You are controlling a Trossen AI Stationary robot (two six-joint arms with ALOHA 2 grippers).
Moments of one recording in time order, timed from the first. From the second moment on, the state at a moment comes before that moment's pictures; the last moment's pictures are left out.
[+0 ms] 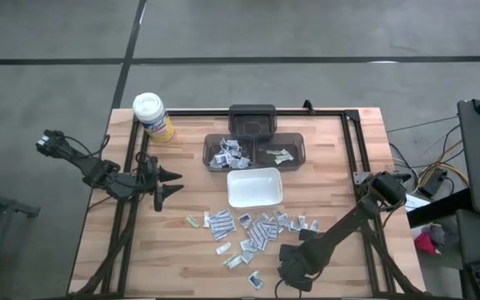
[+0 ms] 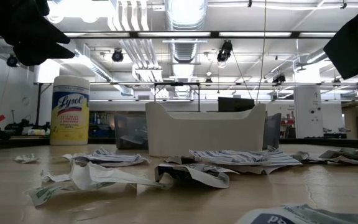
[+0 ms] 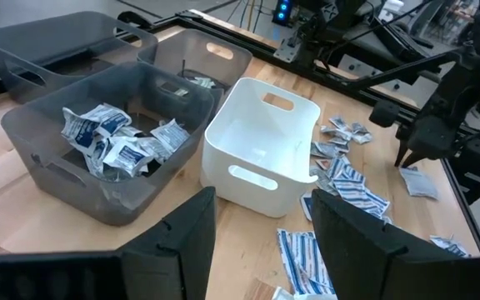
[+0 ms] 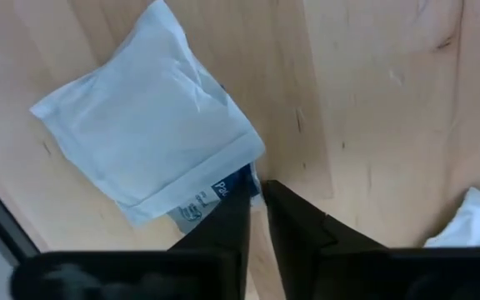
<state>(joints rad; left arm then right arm) -0.51 0.43 0.40 -0.37 -0.67 -0.61 0.71 2.03 1.33 -0.86 -0.12 1.00</state>
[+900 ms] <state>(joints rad) -0.51 0.43 0.40 -0.35 -0.67 -0.61 0.71 2.00 1.55 -1.35 -0.08 1.01</state>
